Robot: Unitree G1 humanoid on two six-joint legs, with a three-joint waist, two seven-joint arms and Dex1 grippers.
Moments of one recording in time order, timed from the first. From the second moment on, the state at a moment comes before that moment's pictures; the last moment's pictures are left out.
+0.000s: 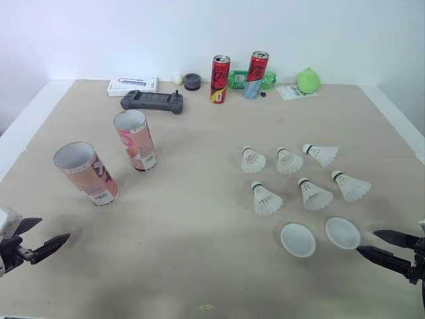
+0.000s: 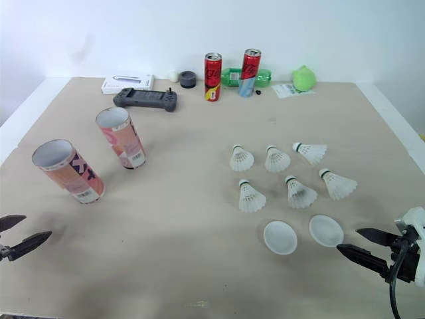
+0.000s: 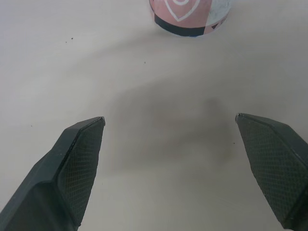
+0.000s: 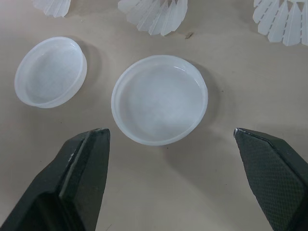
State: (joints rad) left arm 0.48 0.85 0.72 -0.24 -0.51 0.49 -0.91; right arm 0.44 -0.98 -0.71 -0.07 0.57 0.56 1.19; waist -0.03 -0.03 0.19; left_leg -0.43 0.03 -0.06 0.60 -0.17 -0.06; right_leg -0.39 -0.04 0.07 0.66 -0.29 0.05
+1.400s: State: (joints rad) left arm 0.20 0.63 0.53 -0.28 -0.50 0.46 -0.69; right arm -0.39 -0.73 -0.01 -0.57 0.88 0.80 0.88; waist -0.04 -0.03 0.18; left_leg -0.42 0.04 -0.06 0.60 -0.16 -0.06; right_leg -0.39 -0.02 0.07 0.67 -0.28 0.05
